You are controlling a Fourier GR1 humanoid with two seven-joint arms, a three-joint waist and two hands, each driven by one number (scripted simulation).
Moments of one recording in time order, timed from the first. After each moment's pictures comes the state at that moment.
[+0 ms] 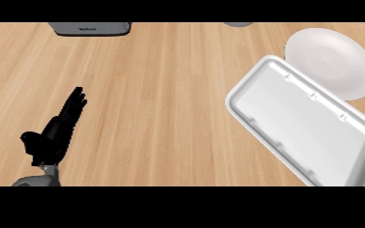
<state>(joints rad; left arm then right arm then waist) -0.02 0.23 0.06 -1.37 0.03 -0.05 -0.12 0.10 -0.81 -0.68 -1.17 0.42 -0.12 -0.25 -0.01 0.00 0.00</state>
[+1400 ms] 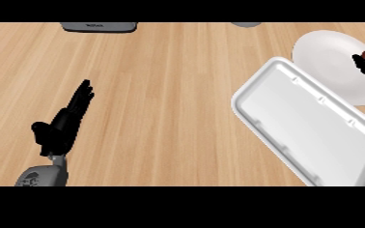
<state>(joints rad) -0.09 0.20 0.07 -1.34 0.00 -0.07 -0.11 -0.66 -0.68 -0.33 -0.65 0.63 -0.21 -0.13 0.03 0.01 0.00</state>
